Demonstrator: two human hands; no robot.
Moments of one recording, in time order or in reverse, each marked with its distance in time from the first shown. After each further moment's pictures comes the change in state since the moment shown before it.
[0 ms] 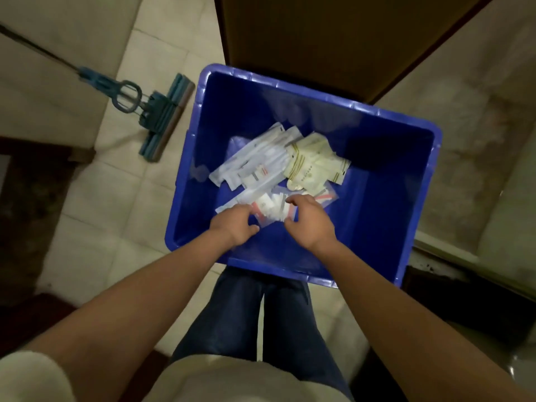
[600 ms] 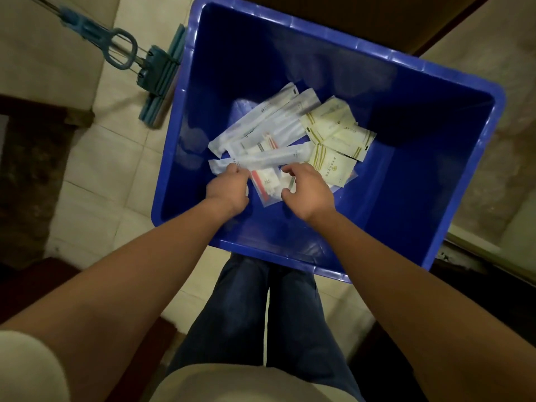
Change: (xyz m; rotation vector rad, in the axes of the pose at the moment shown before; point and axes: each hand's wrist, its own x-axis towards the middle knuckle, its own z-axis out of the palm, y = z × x) left_hand 0.036 -0.014 0.005 0.197 0.077 -0.101; right_hand 0.044 0.005 0.025 0.030 -0.029 -0.067
